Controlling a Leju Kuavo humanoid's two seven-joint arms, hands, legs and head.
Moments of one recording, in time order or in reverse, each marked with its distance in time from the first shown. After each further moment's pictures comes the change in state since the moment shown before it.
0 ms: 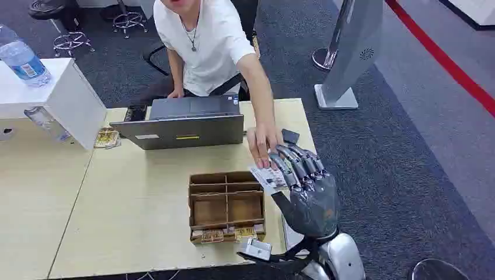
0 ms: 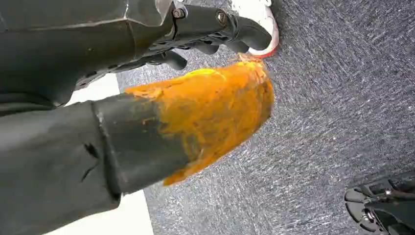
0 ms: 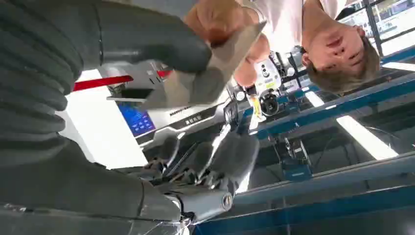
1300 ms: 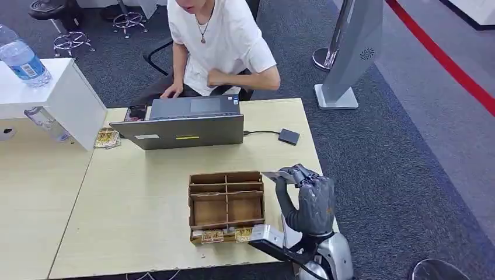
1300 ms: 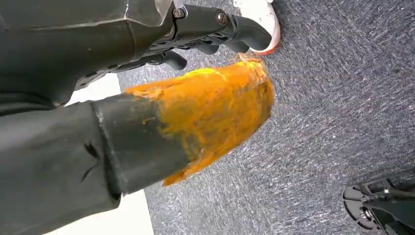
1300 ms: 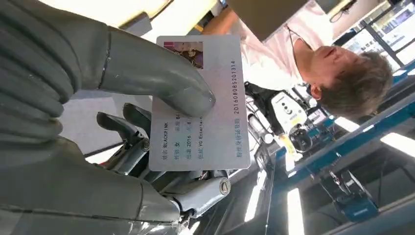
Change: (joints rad) left arm 0.000 -0.004 0.016 0.000 0.003 0.007 0.002; right arm -0.001 0.000 0.000 0.136 -0.295 0.000 0.020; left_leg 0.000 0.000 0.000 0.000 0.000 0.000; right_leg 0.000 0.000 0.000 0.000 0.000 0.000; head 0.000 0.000
